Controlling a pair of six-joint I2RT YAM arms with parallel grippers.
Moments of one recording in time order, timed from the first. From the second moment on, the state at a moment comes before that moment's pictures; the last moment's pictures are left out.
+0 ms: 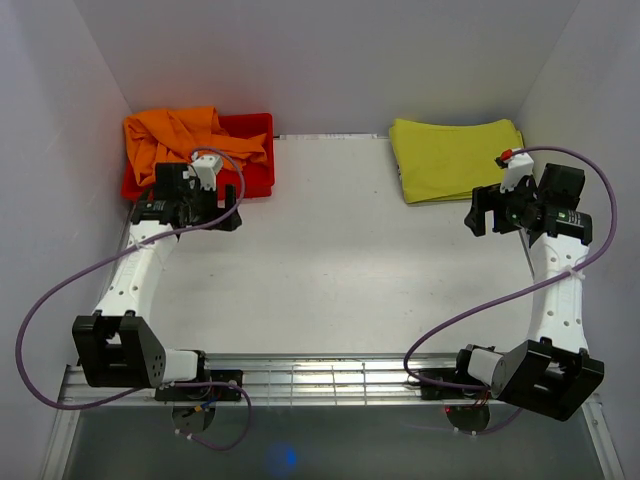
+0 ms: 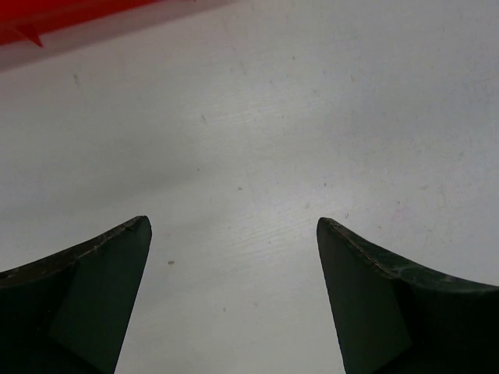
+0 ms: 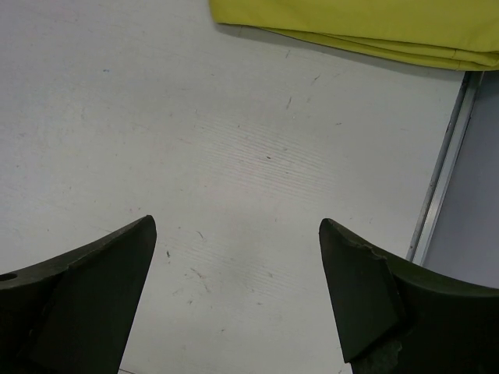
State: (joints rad) left arm -0.03 1.30 1.14 -0.64 0.30 0.07; right arm -0.29 1.17 1.21 -0.80 -0.49 -0.42
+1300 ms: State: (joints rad) left arm 0.17 2.55 2.22 -0.16 -0.17 -0.18; right arm -0.27 1.24 1.23 -0.78 -0.44 -0.40
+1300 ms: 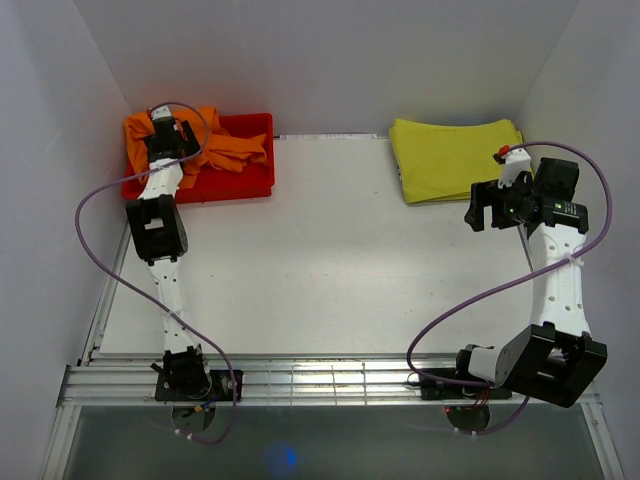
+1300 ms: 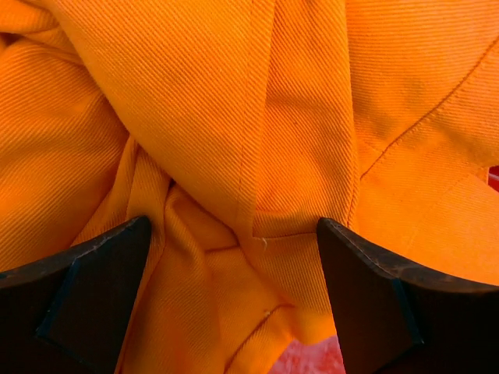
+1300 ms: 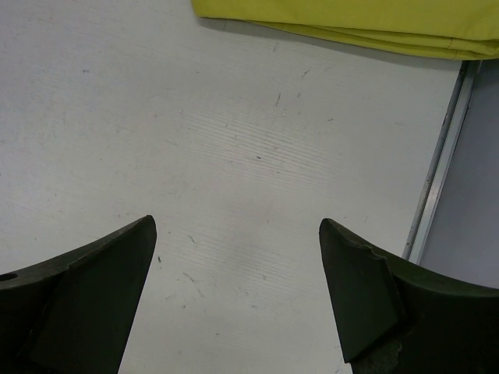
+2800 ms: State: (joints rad) left arm 0.18 2.16 2.41 0.10 0.54 -0.50; right arm -0.26 1.19 1.23 -0.77 -0.55 -0.36
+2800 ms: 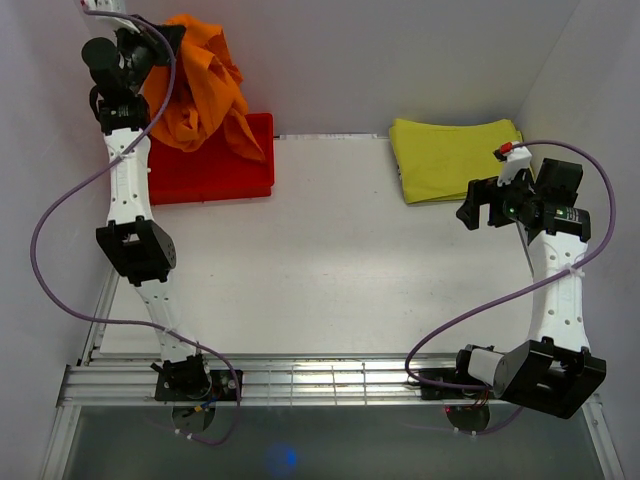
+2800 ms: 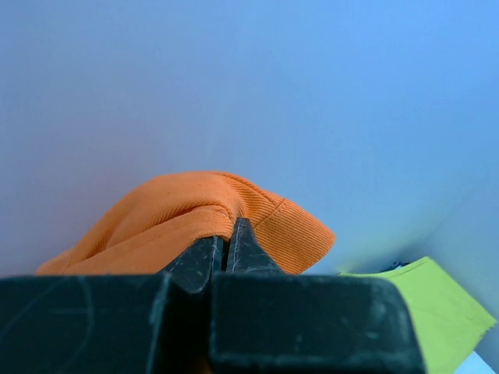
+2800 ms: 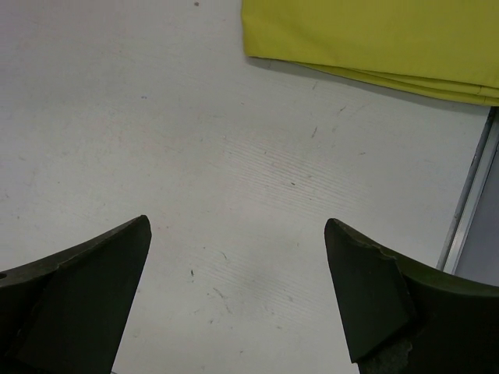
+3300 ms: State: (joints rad) left arm 0.04 1.63 2.07 0.35 0.84 -0.85; right arm -0.25 1.14 1.23 -0.74 -0.60 -0.32
